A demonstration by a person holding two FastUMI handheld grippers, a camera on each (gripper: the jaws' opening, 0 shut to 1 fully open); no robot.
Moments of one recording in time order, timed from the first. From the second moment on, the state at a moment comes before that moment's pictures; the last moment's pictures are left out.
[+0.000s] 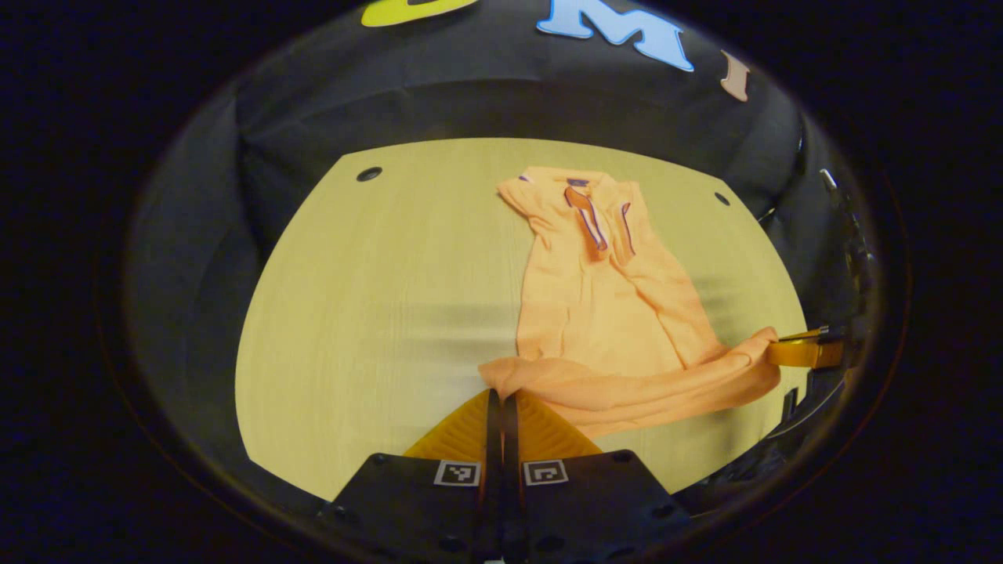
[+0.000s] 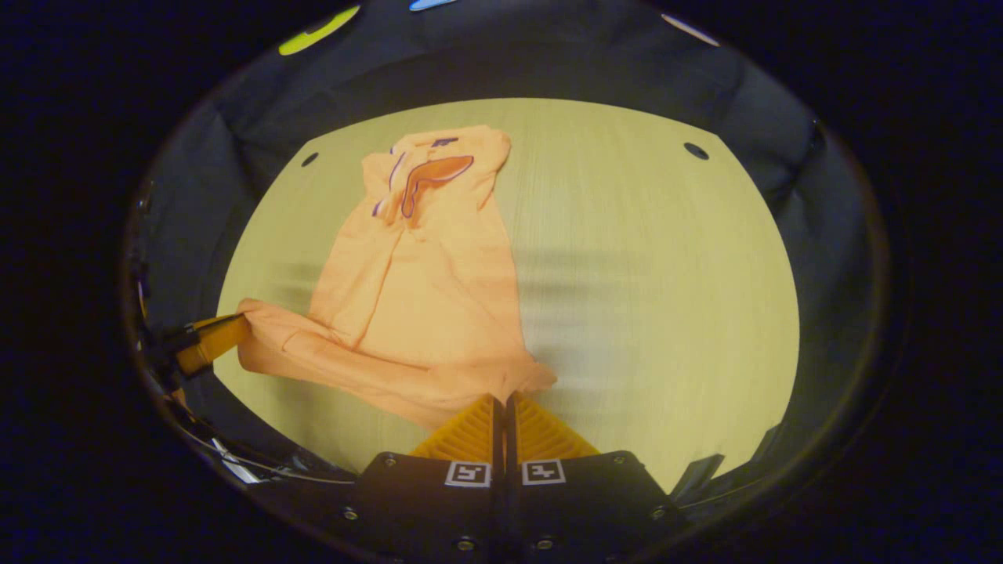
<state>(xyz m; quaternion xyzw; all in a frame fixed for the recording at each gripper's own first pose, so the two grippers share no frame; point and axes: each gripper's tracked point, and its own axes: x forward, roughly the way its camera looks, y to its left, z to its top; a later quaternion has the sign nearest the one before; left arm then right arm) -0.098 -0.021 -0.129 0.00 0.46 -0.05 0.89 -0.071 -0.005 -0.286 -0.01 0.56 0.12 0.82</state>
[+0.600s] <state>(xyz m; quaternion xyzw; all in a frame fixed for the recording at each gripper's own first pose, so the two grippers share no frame) 0.084 -0.009 -0.054 -0.05 0.38 -0.03 0.92 0.100 0.021 -0.234 0.01 0.48 0.13 0.87</state>
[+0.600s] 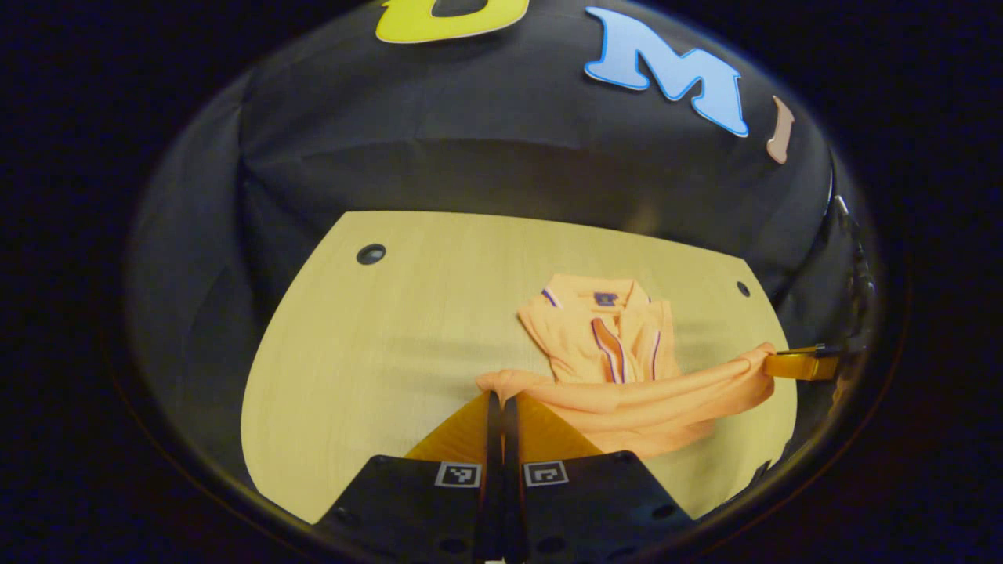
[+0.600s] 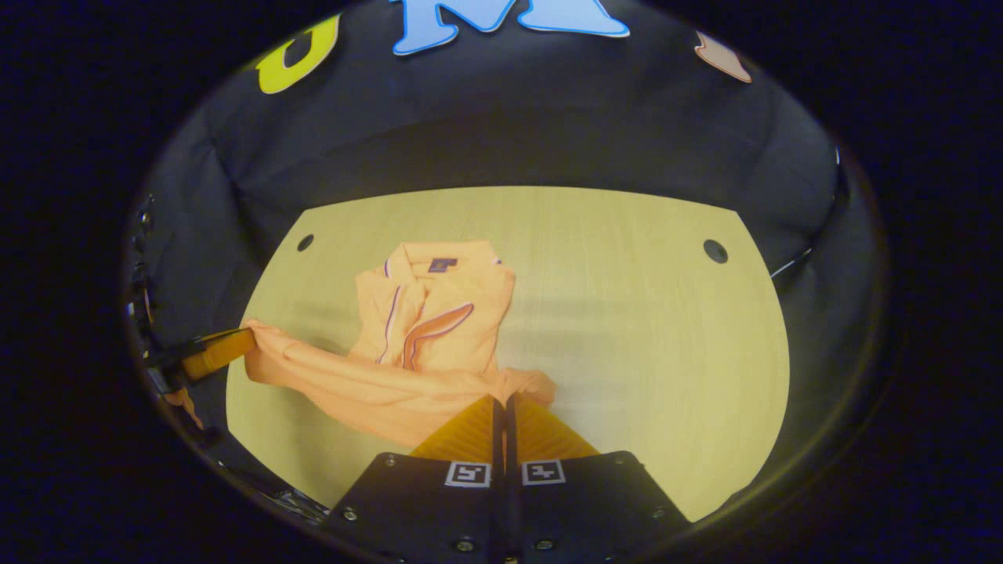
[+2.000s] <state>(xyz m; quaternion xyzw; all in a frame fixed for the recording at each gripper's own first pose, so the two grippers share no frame) 0.321 -0.031 -0.194 -0.01 0.36 -0.03 0.93 0.319 0.031 -0.351 0.06 0.42 0.09 0.90</state>
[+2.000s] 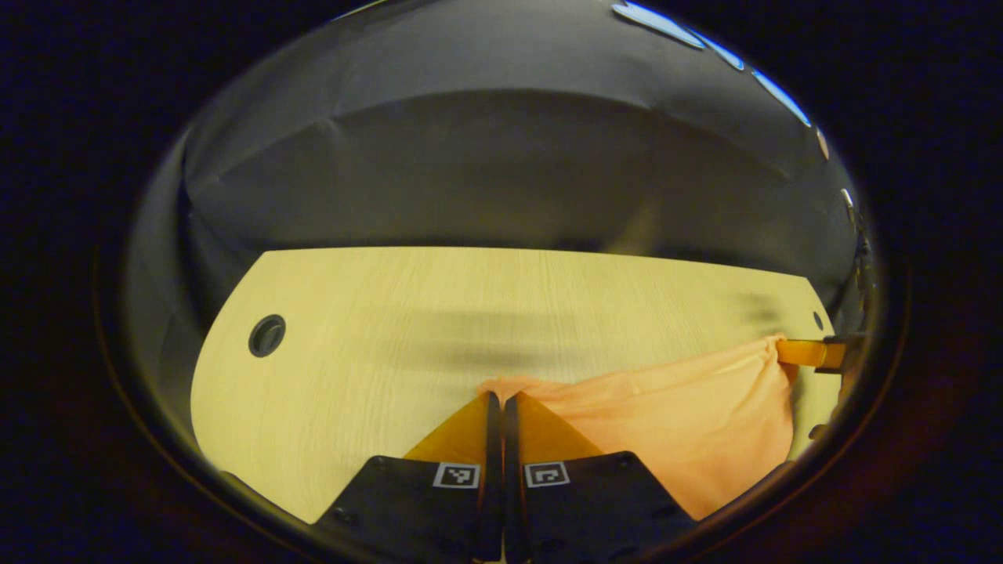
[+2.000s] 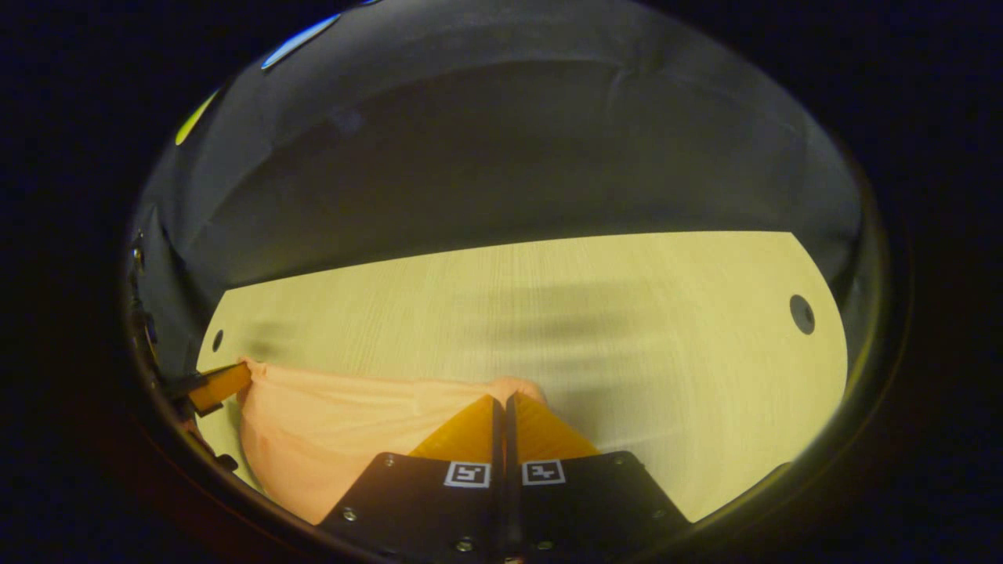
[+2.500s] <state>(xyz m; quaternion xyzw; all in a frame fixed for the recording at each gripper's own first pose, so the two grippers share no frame) 0.281 -0.043 -0.136 -0.02 0.32 -0.04 0.95 0.290 0.028 -0.322 0.05 0.39 0.09 0.91</state>
